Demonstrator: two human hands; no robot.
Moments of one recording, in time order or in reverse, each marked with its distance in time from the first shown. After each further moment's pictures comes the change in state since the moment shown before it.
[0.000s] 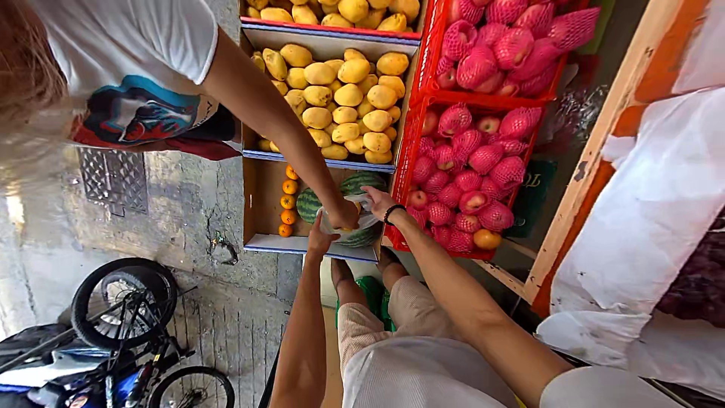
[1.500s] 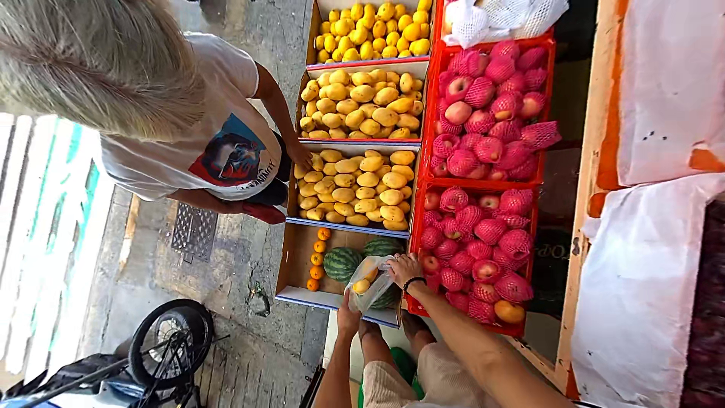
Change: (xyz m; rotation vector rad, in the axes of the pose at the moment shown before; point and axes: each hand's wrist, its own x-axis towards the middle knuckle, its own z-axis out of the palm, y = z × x) left_hand -0.061 -0.002 0.048 0.183 0.109 -0.143; right_hand 0.004 0.058 0.012 -0.527 0.175 -0.140
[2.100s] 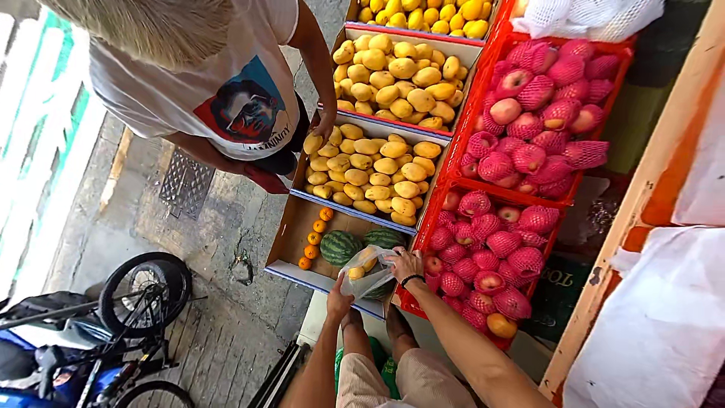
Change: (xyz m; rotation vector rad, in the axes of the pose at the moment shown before) left_hand 0.011 -0.020 0.005 -0.241 -0.020 -0.064; right_hand -0.004 -0.010 -0.001 -0.066 -0.066 0.031
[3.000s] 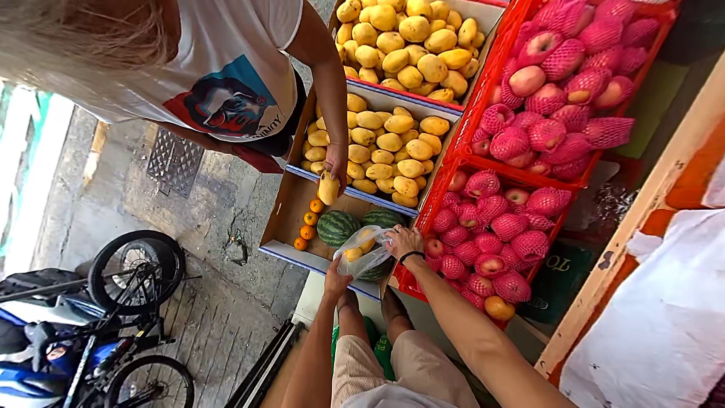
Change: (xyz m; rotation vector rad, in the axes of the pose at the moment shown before) left_hand 0.006 -0.009 0.003 -0.160 0.009 0.077; right_hand 0.015 -0.005 -0.009 -0.076 -0.047 -0.021
